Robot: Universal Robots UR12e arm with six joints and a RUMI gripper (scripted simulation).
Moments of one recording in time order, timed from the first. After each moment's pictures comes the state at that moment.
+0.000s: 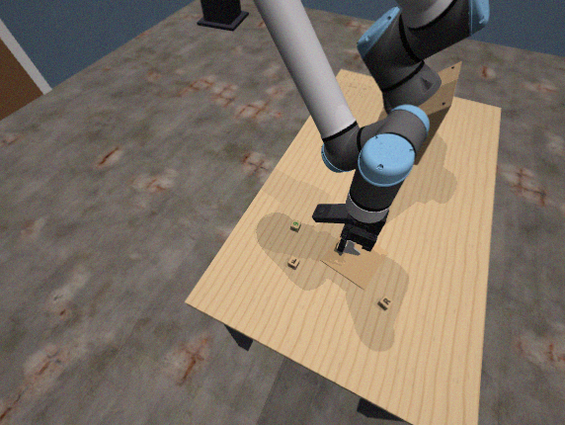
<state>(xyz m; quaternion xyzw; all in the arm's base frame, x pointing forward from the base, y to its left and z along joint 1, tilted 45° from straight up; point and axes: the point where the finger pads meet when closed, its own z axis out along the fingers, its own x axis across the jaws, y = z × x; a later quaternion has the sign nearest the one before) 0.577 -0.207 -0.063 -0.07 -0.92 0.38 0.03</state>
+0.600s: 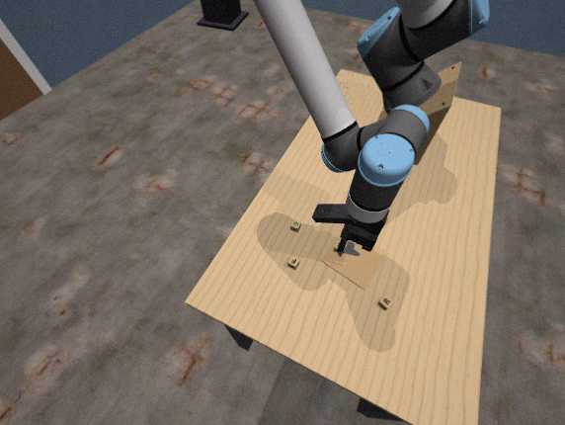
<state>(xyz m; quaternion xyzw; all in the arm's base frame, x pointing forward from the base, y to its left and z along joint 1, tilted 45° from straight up) 0.577 -0.206 -0.063 -0.07 -0.92 0.38 0.03</state>
